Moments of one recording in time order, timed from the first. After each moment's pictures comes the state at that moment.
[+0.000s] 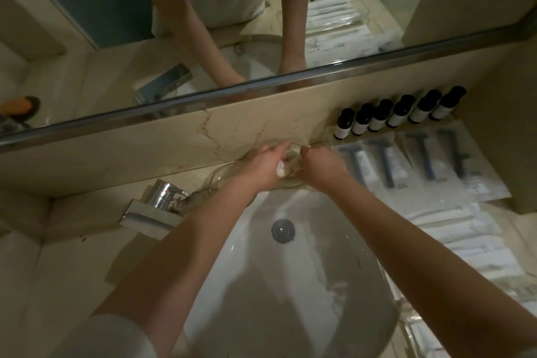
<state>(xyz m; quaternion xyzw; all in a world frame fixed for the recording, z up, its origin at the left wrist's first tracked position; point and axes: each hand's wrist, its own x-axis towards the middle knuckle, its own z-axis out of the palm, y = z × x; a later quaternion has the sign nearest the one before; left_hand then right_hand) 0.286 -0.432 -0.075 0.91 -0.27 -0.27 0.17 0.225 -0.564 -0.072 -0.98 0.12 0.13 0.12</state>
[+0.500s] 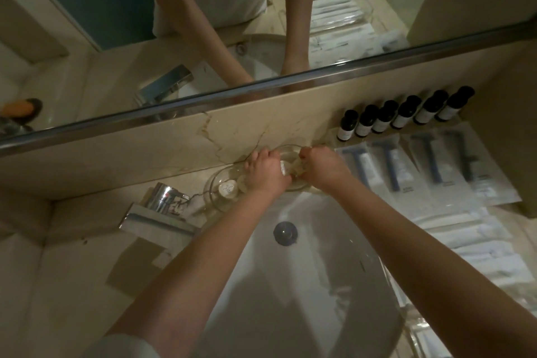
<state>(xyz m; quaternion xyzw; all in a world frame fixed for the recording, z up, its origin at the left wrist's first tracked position) 0.268 -0.442 -0.086 0.97 -0.17 -0.15 0.12 0.232 -0.568 -0.078 -0.97 0.12 0.13 0.17</state>
